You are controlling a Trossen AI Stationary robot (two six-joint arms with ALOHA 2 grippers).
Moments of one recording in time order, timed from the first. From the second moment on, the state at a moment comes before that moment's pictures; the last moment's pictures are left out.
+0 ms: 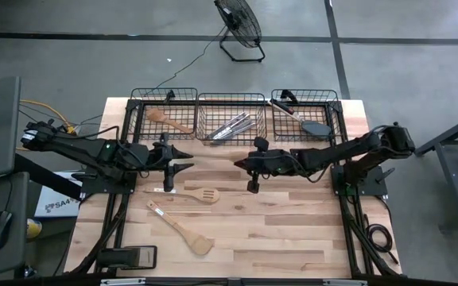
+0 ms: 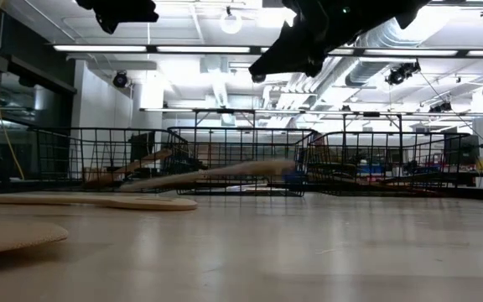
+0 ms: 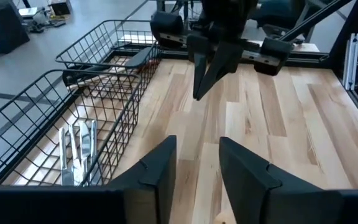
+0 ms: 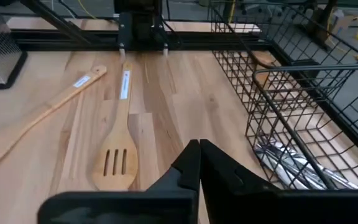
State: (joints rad) left arm -0.25 0.82 0.76 -0.25 -0.43 -0.13; right arm 0.10 1.50 0.88 0.20 0.29 0.06
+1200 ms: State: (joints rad) left arm -0.25 0.82 0.76 -0.24 -0.44 -0.17; right arm 0.07 1.52 0.88 0.10 0.23 0.06
